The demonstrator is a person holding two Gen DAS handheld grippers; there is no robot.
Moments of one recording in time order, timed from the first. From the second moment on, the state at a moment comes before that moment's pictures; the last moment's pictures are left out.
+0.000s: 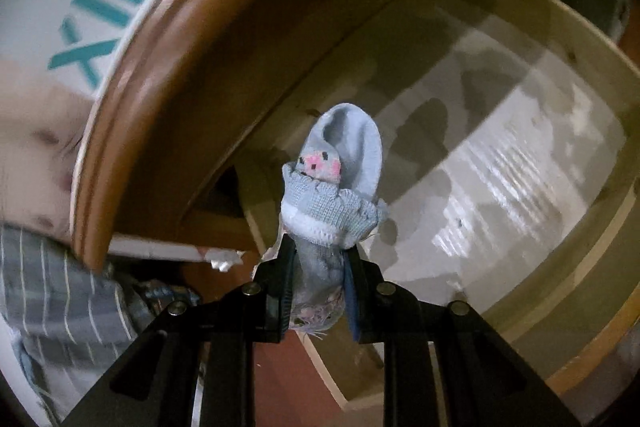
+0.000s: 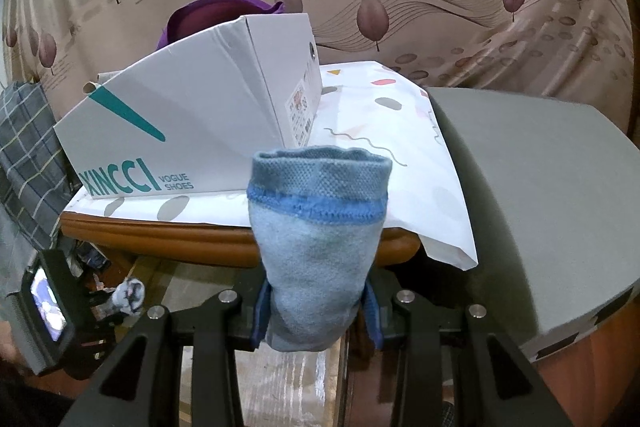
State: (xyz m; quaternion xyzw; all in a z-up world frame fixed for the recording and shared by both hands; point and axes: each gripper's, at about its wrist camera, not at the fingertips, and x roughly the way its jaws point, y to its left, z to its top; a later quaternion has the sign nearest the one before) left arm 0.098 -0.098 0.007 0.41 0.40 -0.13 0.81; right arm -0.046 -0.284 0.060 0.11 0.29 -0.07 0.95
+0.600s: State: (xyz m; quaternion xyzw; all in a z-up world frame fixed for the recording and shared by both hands) left arm 0.081 -0.044 0.027 0.22 0.42 -0.08 0.88; right arm -0.046 -0.284 0.058 0.11 0.29 -0.08 0.95
